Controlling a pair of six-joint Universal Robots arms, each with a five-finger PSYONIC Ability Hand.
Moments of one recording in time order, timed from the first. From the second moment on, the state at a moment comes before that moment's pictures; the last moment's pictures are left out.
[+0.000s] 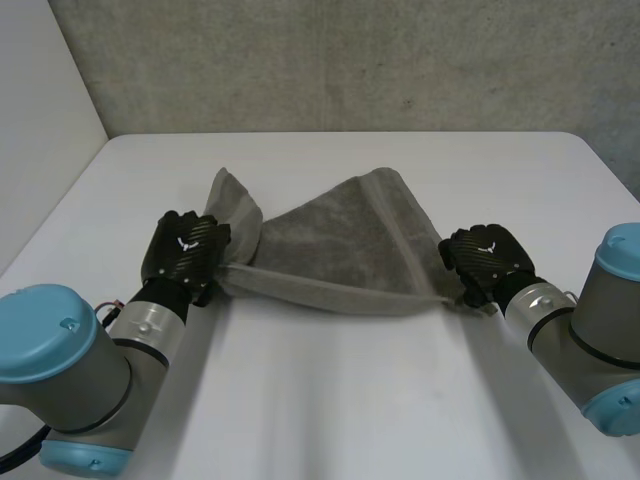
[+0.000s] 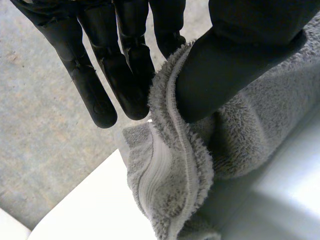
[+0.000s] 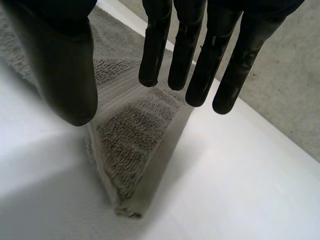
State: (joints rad) left arm 4.29 -1.91 -1.95 3.84 -1.54 3.55; right arm 1.83 -1.11 1.74 -0.34 1.30 2.72; left_hand 1.15 1.22 1.22 1.22 1.03; right_hand 0.69 0.70 0.70 0.69 0.49
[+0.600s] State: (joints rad) left arm 4.31 -1.92 -1.96 3.84 -1.54 3.55; right arm 1.84 -1.03 1.67 -0.21 1.30 2.85; left_hand 1.15 1.22 1.22 1.22 1.03; right_hand 0.59 0.62 0.60 0.61 0.40
